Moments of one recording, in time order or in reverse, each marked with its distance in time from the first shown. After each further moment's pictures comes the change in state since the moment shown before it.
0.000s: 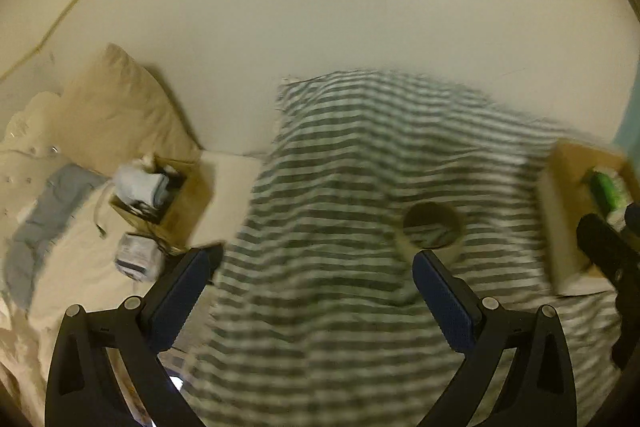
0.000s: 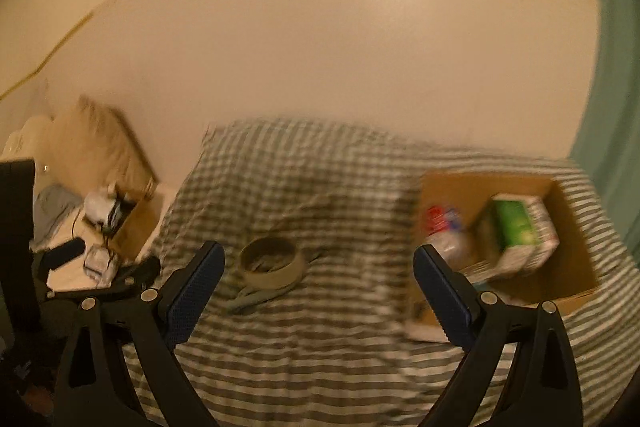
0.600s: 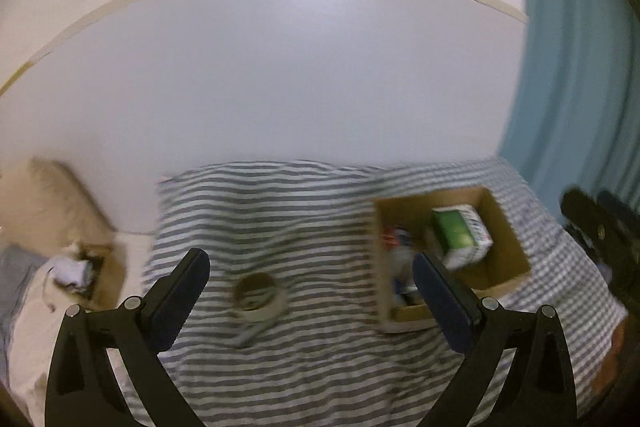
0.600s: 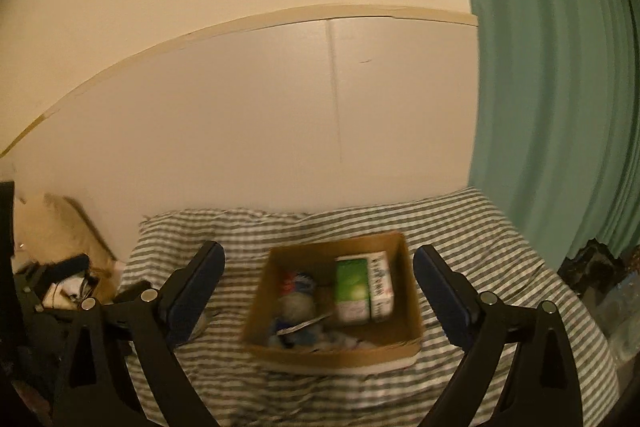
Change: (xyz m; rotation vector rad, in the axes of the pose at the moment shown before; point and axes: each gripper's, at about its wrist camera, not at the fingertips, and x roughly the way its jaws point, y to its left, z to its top) left arm -0.141 -0.110 0.062 0.106 -0.163 -0.302; right arm -0.136 -0.166 0.033 0.160 -0.213 -0.148
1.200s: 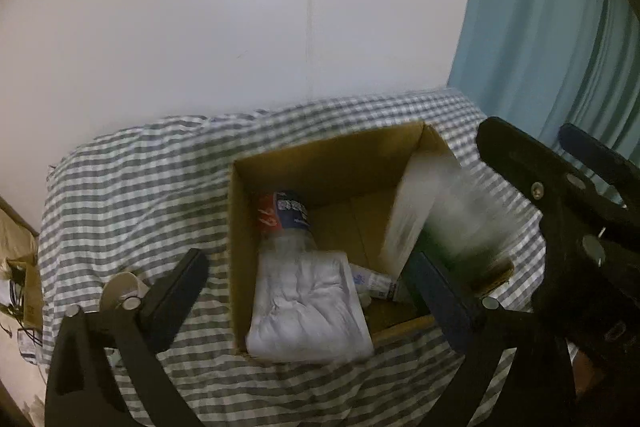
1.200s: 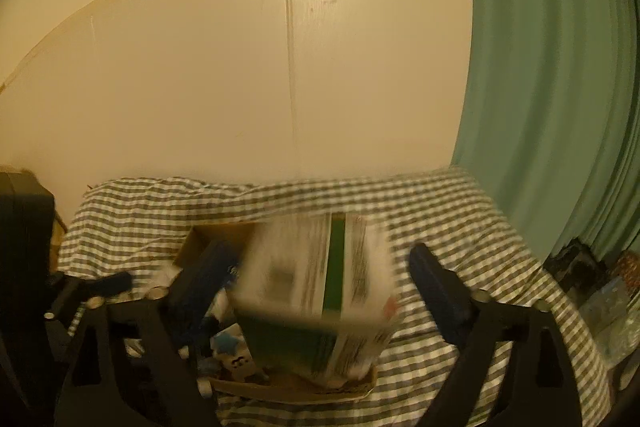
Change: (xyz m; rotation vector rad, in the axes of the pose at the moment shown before) left arm 0.122 -0.140 -0.018 0.138 0.196 -0.190; right arm 0.101 -0.063 -0.011 -0.046 0.071 -0.105
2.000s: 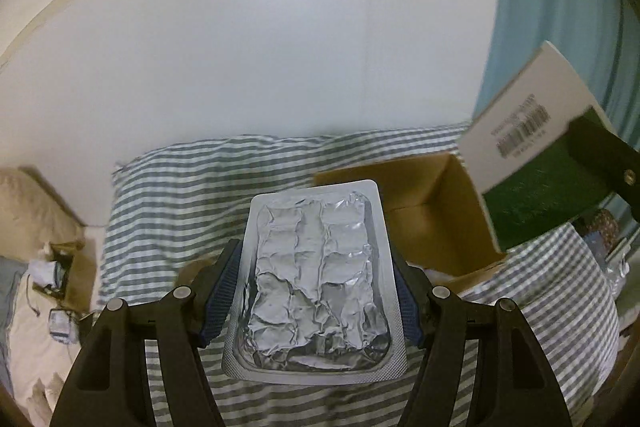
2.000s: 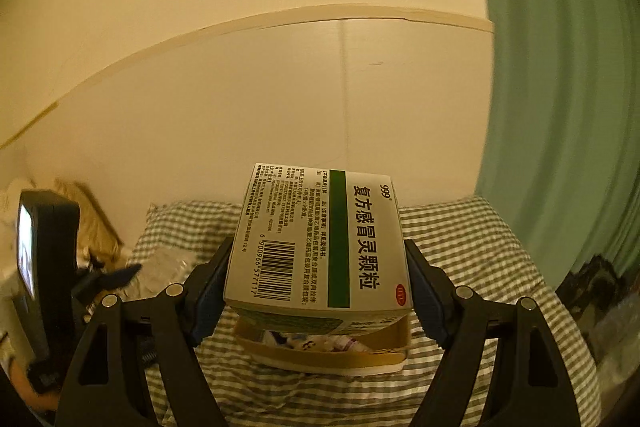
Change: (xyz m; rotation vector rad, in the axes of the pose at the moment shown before) left arm -0.083 0.023 -0.012 -0.045 -0.075 0.104; right arm -0.106 0.020 0.020 0.017 -0.057 0.148
